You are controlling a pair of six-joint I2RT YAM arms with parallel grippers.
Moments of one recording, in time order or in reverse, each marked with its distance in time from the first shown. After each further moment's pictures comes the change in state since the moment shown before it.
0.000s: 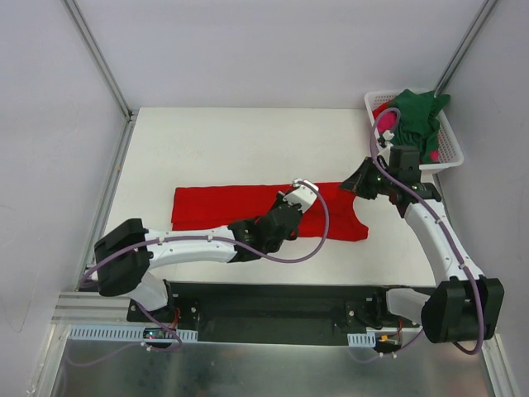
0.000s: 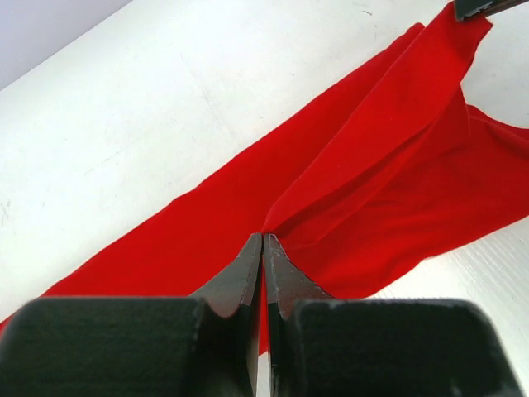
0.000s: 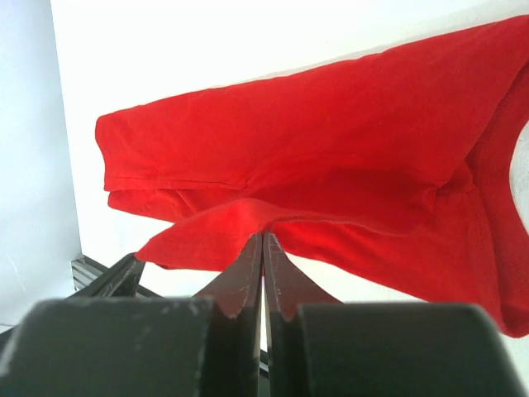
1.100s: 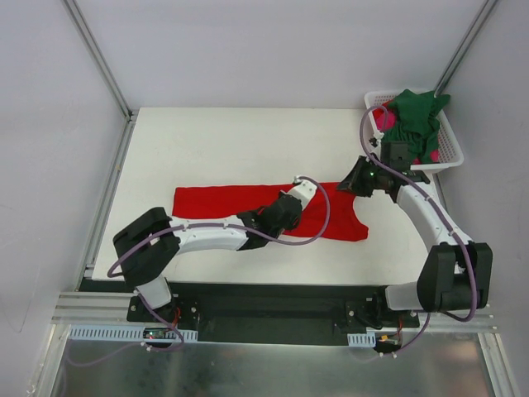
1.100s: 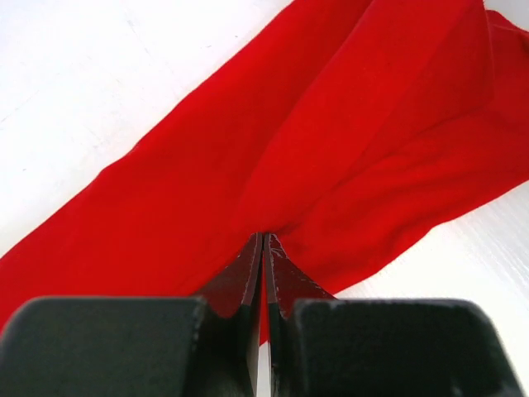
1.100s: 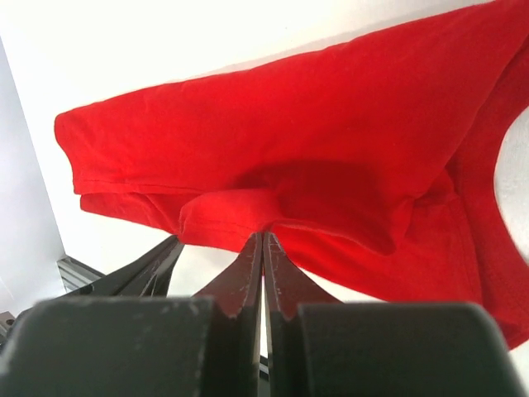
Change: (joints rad) left arm 0.114 0.121 0.006 -0.057 0.247 -0.090; right arm -0.001 0.161 0.052 -0.028 0.012 -0.025
